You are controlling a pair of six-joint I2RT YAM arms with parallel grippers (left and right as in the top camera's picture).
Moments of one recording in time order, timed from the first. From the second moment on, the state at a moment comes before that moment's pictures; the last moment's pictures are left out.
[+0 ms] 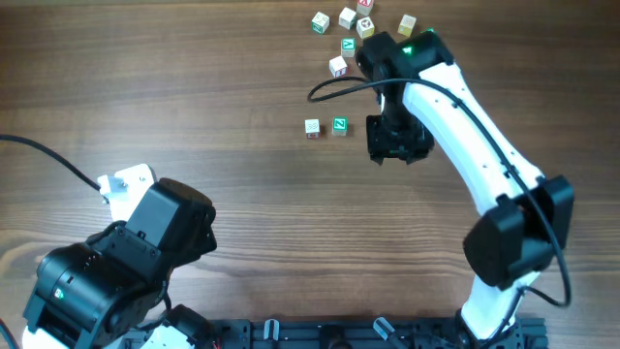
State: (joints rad) left arm -0.56 0.96 1.40 -1.68 -0.46 -0.83; right arm 0.44 1.96 1.83 -1.60 0.01 0.42
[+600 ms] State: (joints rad) left arm -0.56 0.96 1.40 -1.68 -0.46 -0.83; right arm 0.44 1.40 1.83 -1.61 0.00 0.51
